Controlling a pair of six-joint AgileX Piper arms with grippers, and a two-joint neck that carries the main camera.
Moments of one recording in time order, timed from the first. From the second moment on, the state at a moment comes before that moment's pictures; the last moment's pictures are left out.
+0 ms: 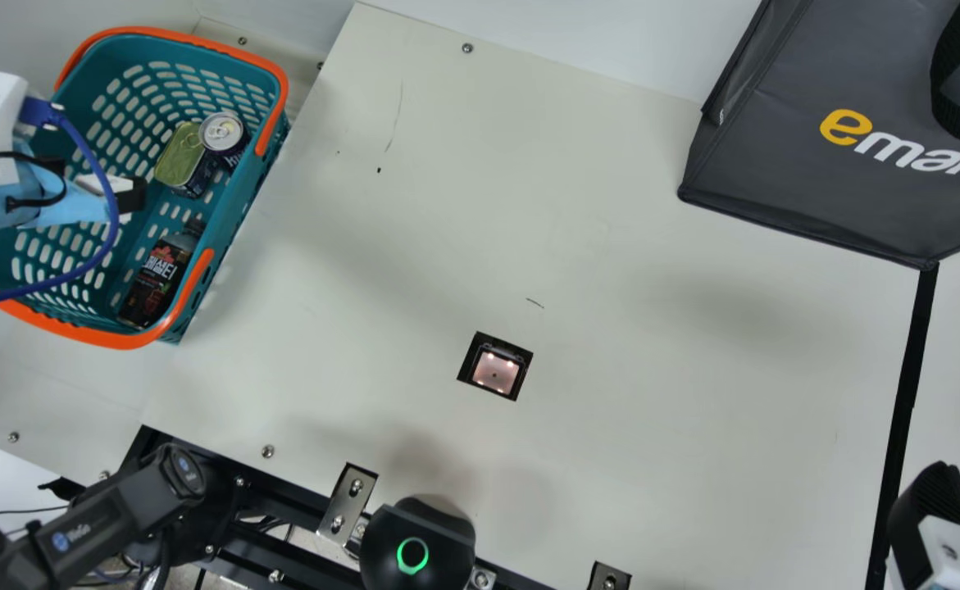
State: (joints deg) left arm 51.2 78.1 -50.3 -32.9 45.2 66.9; right arm 0.6 42.6 -69.8 -0.8 69.6 -2.2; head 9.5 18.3
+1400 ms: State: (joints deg) left arm 42.7 99.3 -50.8 -28.5 32.7 63.3; right arm 0.6 42.6 -69.8 -0.8 69.5 -2.2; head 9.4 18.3
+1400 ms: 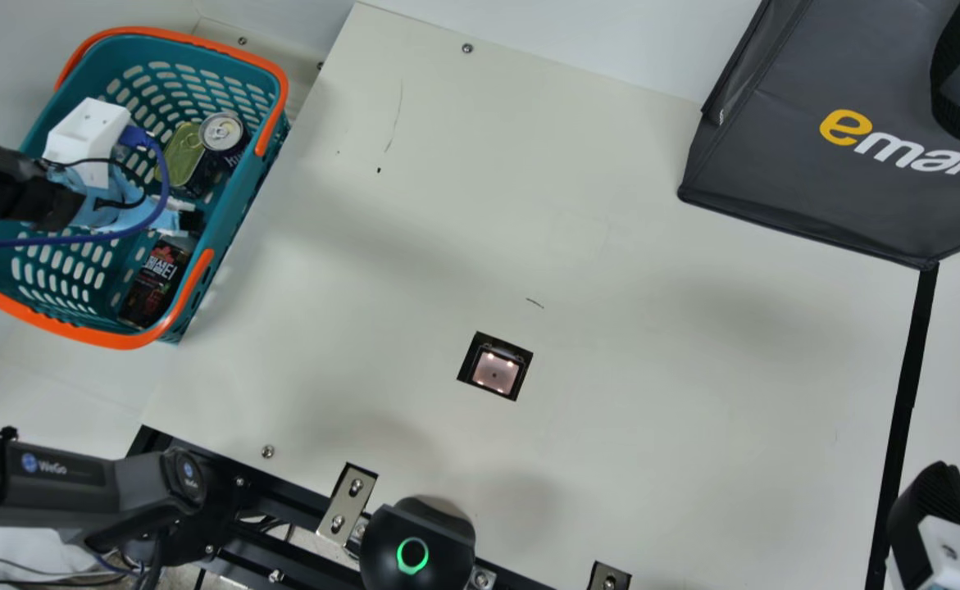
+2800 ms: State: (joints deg) left arm 42.1 117.0 -63.4 -25.3 37.8 66.0; right arm 0.6 42.6 -69.8 -0.8 69.5 -2.2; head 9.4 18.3
